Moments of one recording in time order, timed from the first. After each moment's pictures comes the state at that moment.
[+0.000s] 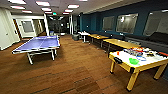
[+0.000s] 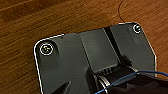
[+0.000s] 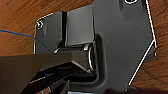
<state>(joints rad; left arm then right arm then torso) 1.46 3.01 -2.72 0.21 -0.03 -0.17 -1.55 2.95 -2.55 -0.20 -0.02 0.14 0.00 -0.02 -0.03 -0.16</state>
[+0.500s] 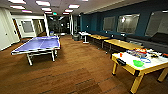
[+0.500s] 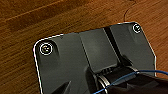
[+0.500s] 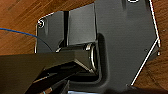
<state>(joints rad) 1.46 3.01 -2.72 0.21 -0.03 -0.17 -1.55 2.97 -2.57 -0.20 -0.02 0.14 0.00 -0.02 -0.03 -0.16</state>
